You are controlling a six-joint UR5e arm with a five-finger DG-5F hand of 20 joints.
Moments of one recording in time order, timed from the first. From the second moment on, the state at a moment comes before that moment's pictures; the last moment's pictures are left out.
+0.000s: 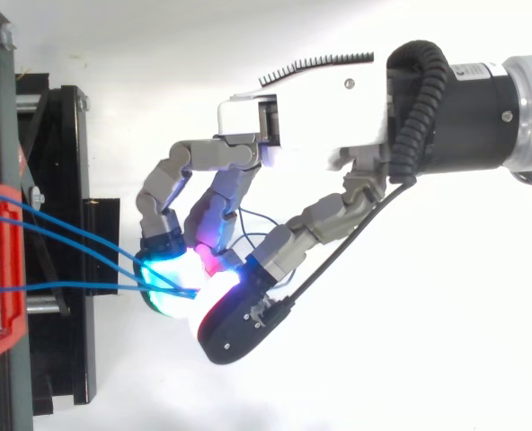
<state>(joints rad) 0.03 -2.32 -1.07 -2.99 -1.63 -0.18</state>
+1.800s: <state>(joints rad) 0.03 -2.32 -1.07 -2.99 -1.63 -0.18</state>
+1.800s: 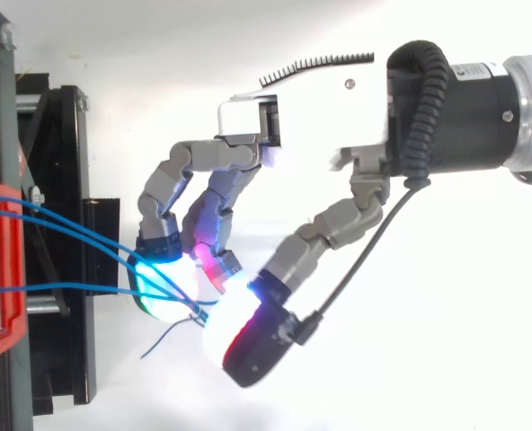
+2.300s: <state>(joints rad) 0.03 -2.32 -1.07 -2.99 -1.63 -0.18</state>
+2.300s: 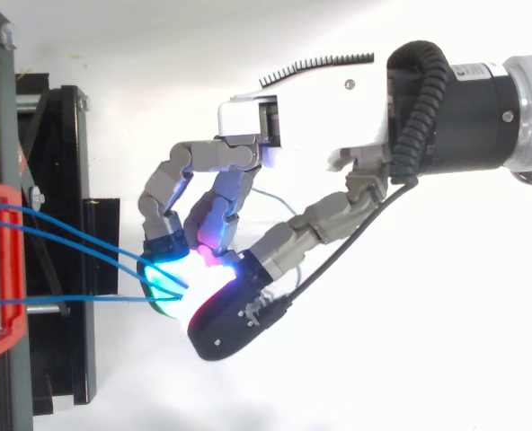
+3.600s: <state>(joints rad) 0.03 -2.32 -1.07 -2.99 -1.63 -0.18</state>
